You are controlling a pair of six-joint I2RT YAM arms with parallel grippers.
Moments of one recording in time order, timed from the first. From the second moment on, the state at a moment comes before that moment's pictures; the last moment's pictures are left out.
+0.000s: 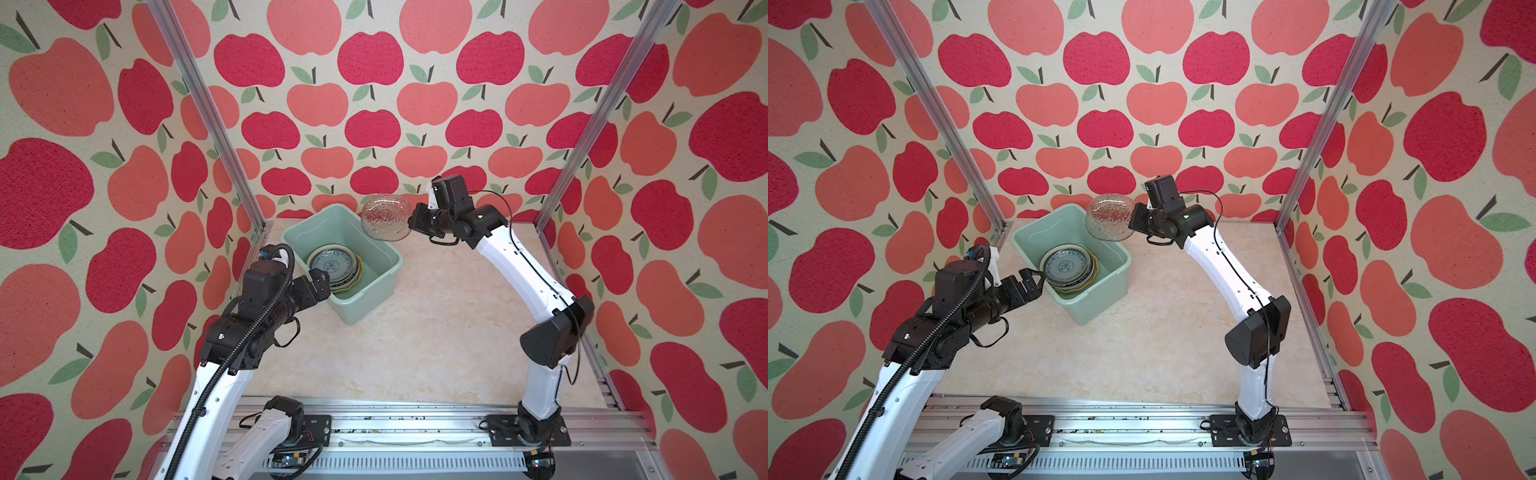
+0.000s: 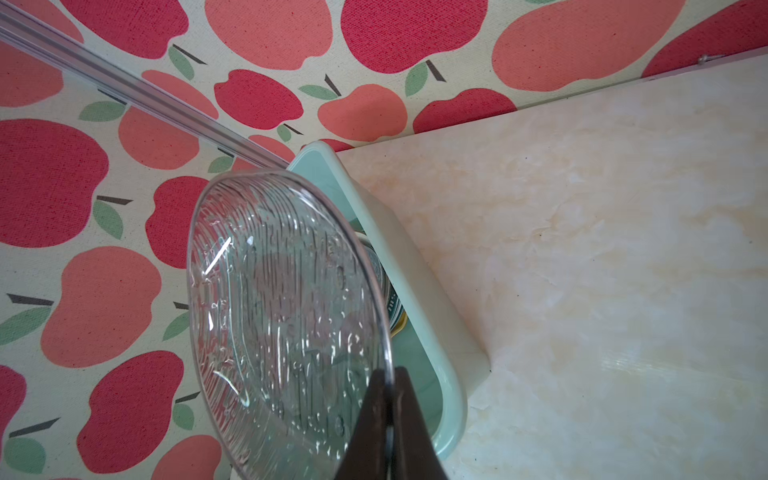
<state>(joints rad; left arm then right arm) -0.27 0.85 1.21 -0.94 -0.02 -0.58 0.68 1.97 2.19 -0.85 -0.09 0.68</state>
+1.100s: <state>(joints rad) -0.22 0.79 1.19 -1.02 -0.05 -0.61 0.94 2.50 2.63 -0.80 0.25 0.73</state>
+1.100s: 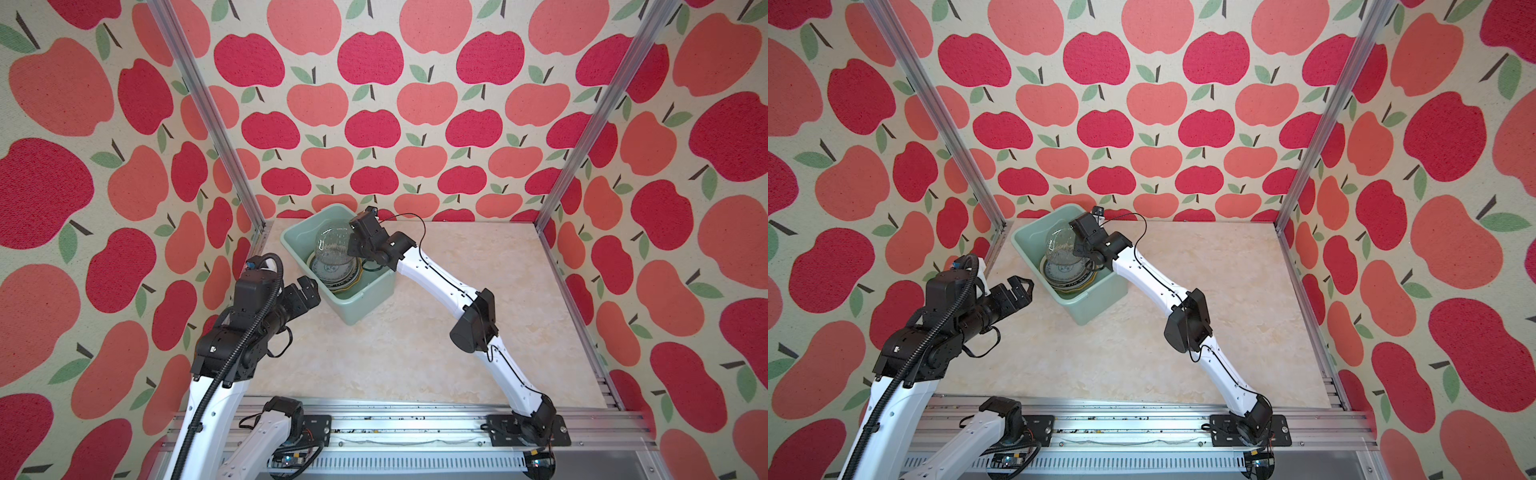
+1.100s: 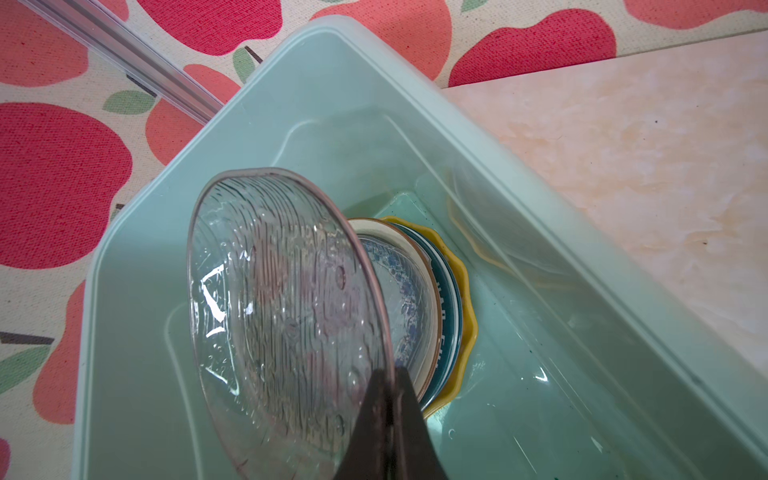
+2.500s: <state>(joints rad) -0.20 0.79 1.19 -1.06 -0.06 -0.59 0.95 2.64 2.63 -0.73 0.31 0.72</state>
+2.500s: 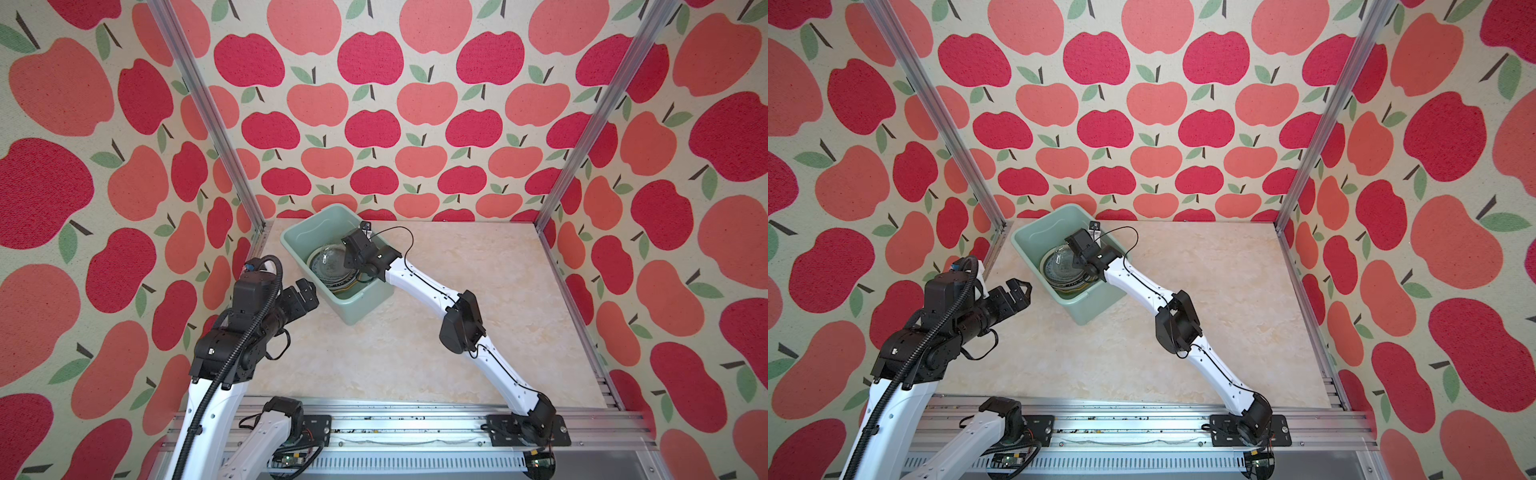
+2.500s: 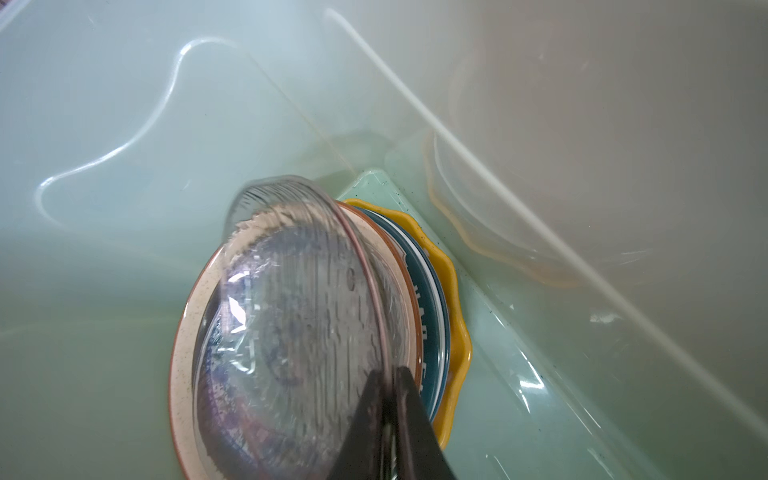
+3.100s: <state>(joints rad) -0.20 0.78 1.26 -1.09 -0.08 -0.56 0.95 2.61 2.63 -0.72 0.27 0.63</state>
